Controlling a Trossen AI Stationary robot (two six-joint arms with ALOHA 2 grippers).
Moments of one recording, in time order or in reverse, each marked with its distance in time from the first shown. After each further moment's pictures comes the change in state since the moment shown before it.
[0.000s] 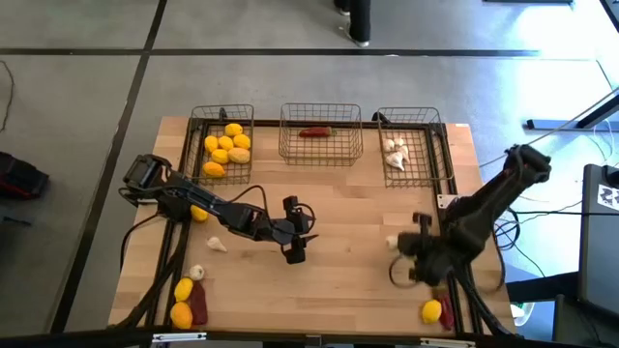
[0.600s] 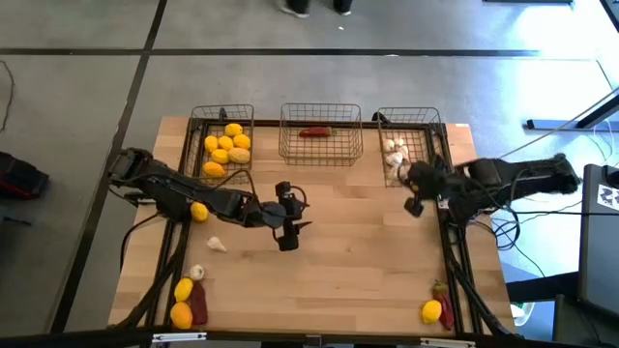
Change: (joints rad) left arm 0.058 -0.167 0.000 -0.153 0.026 0.044; right arm -0.652 -0.395 0.000 -0.057 0.101 -0.371
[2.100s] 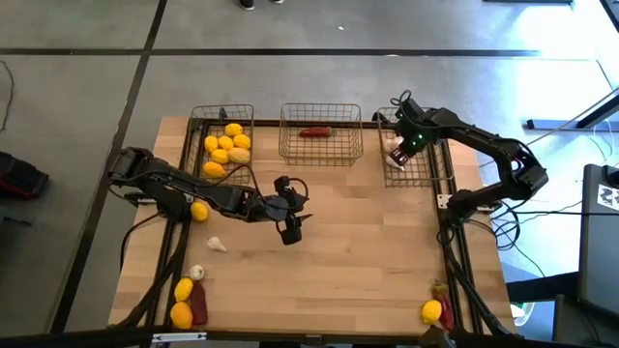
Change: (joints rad) left arm 0.047 0.002 0.000 -0.014 -0.002 -0.054; right arm -1.057 0.521 0.000 0.219 -0.355 -0.616
